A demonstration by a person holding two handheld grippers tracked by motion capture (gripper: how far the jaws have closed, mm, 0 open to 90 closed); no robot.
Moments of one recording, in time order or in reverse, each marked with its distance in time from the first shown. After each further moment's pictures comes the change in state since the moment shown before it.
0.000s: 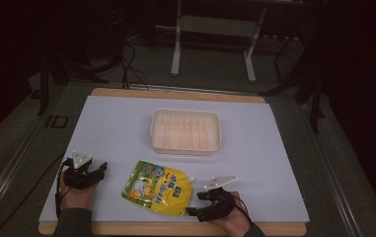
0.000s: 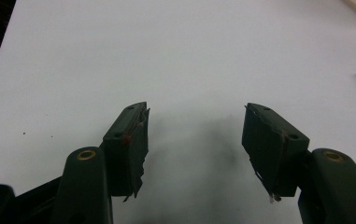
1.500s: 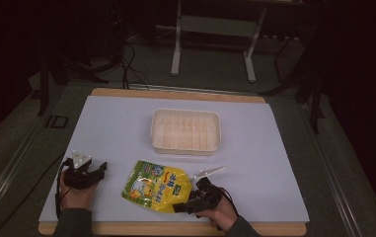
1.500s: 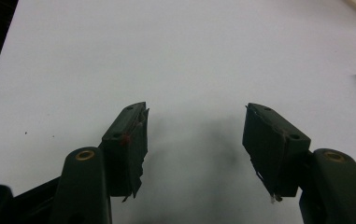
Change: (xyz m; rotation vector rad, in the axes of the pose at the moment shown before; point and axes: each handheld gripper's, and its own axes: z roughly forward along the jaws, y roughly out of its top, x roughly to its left) left arm 0.000 0.000 0.000 0.000 0.003 -0.003; right arm -0.011 0.023 0.035 0.026 0.233 0.164
